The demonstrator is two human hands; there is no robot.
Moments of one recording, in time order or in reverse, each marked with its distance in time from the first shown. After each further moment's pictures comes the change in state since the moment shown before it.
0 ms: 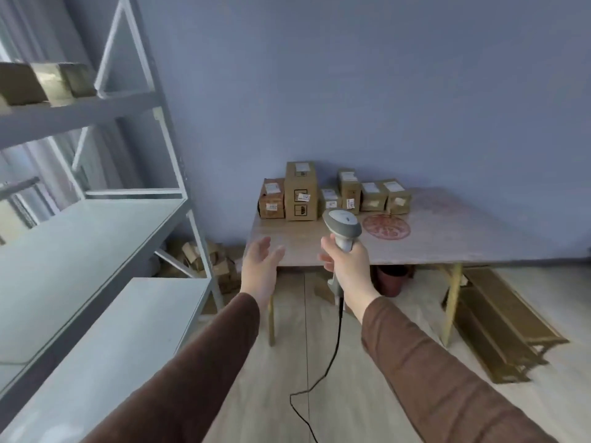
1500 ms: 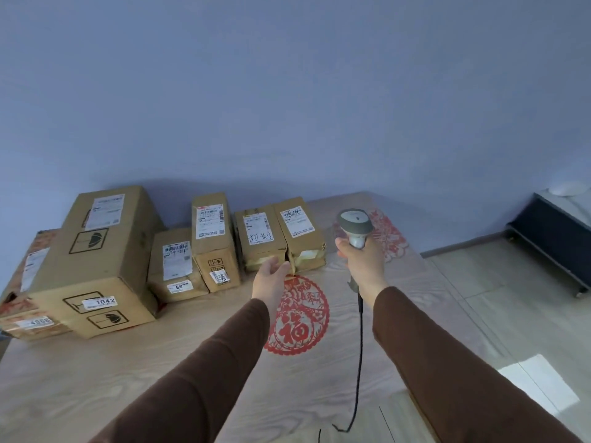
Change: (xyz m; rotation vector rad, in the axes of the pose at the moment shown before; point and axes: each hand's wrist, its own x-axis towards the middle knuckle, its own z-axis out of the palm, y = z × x) left_hand 0.544 -0.125 0.607 0.085 -0.369 -0.420; right_hand 0.717 0.071 -0.309 -0.321 0.342 0.099
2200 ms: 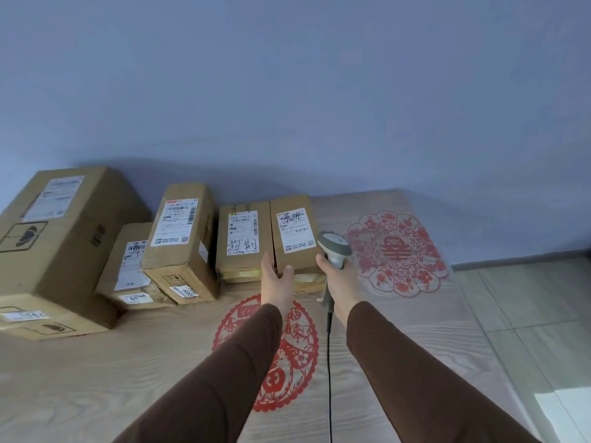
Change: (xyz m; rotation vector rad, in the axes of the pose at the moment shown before) left_hand 0.156 -0.033 0.103 0.030 0.264 -0.016; right_hand 0.168 0.131 0.061 0.198 -0.212 0.374
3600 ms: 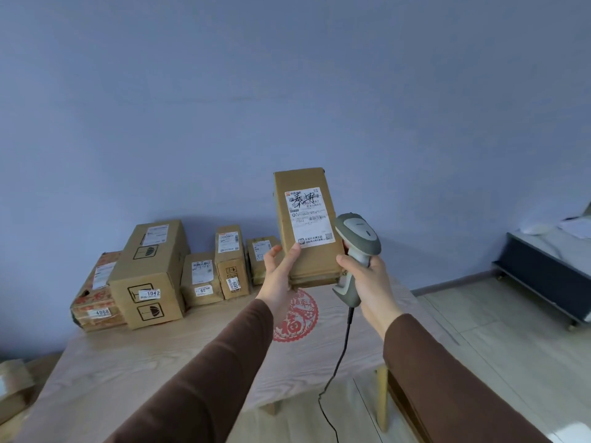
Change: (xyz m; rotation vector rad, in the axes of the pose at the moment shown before) left_hand -0.351 0.069 -0.199 -0.495 -0.546 0.199; right_hand -0.446 -0.071 -0.055 0.179 -0.049 -0.525
